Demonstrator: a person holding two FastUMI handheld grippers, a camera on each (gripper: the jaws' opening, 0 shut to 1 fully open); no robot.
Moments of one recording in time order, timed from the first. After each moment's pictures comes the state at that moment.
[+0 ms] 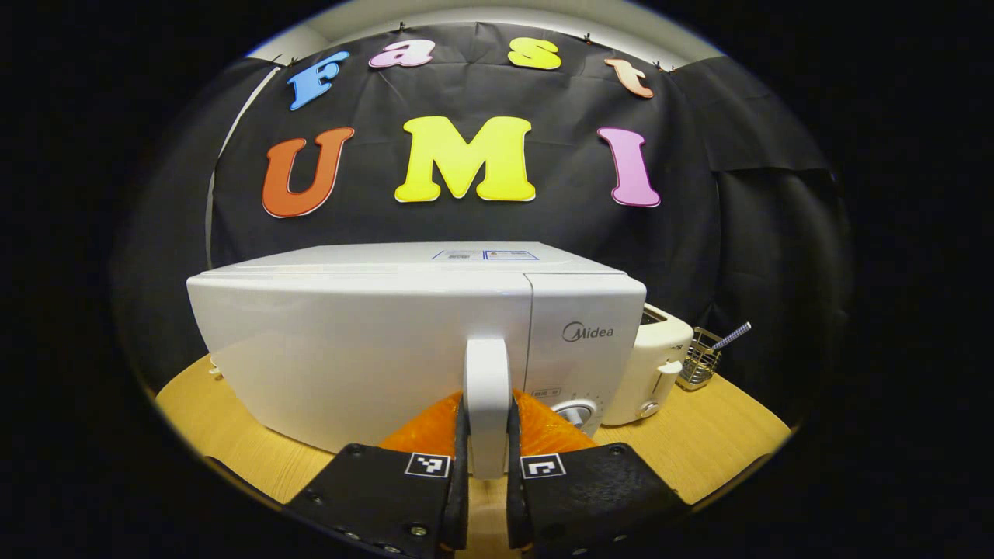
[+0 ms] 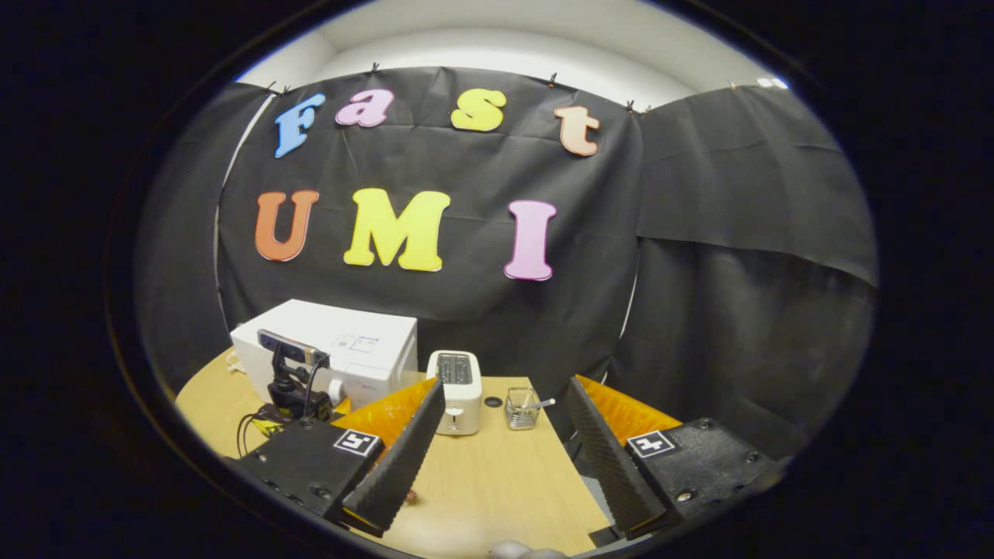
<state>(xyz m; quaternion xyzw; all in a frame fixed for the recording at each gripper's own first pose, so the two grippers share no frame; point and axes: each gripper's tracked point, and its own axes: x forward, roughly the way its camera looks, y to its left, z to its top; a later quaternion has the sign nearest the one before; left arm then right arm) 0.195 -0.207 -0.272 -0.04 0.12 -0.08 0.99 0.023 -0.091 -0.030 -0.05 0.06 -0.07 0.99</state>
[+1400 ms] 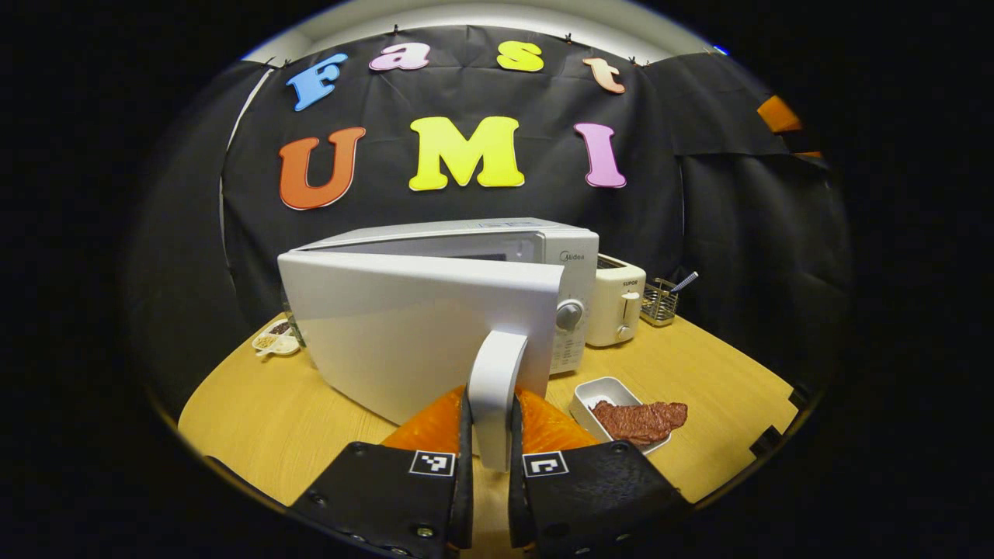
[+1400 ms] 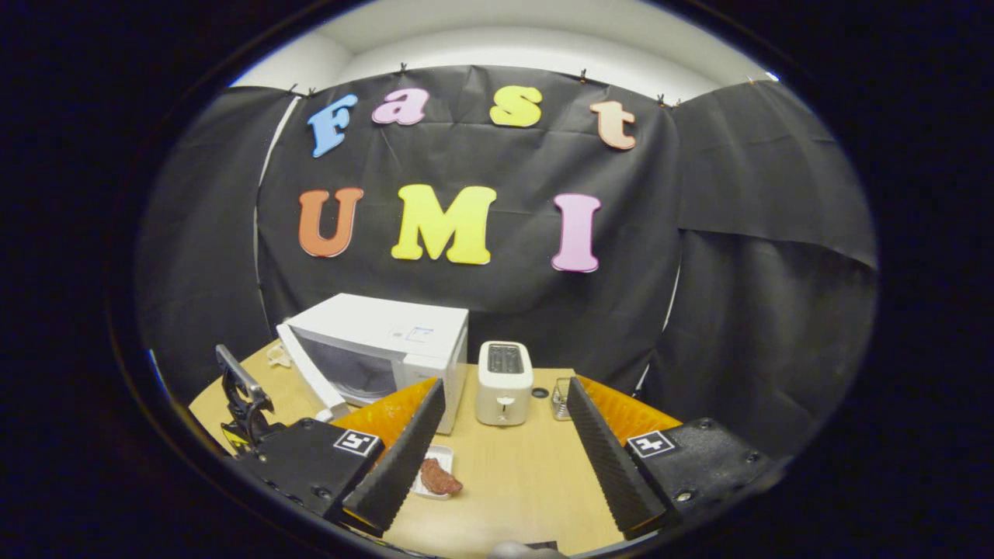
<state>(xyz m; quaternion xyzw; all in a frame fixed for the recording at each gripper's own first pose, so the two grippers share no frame) 0.037 -0.122 -0.282 -0.01 0.16 -0.12 0.98 0.005 -0.023 -0.050 -0.04 0.08 0.02 1.00</state>
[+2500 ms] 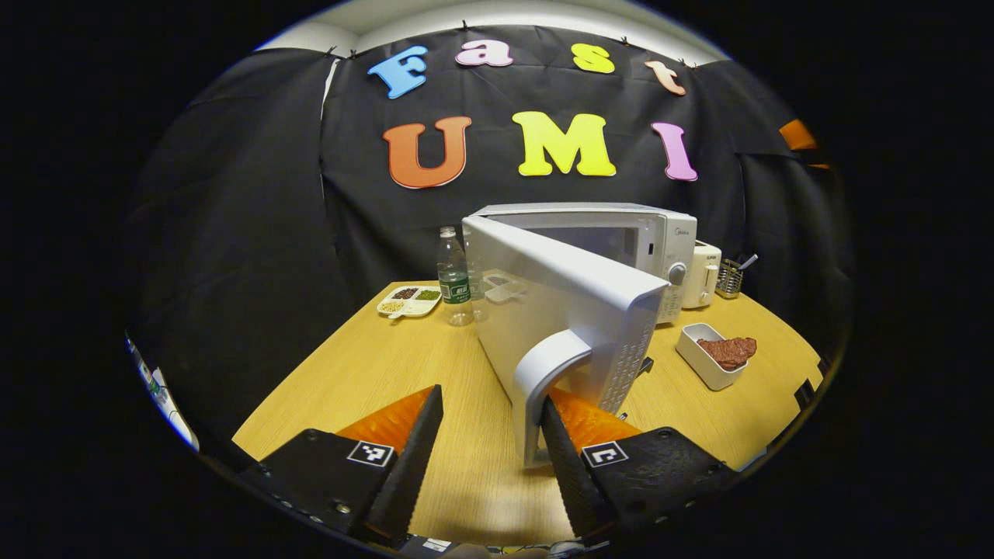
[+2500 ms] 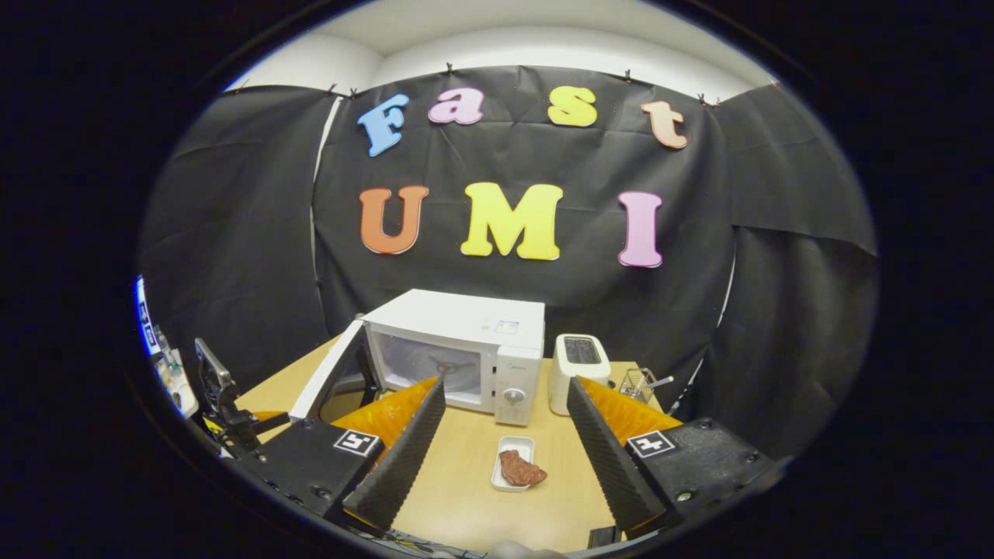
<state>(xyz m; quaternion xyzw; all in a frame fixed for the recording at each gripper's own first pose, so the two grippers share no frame) -0.057 0.071 -0.301 0.00 0.19 0.00 0.98 -0.033 0.090 -0.069 -0.04 0.09 0.11 0.99</state>
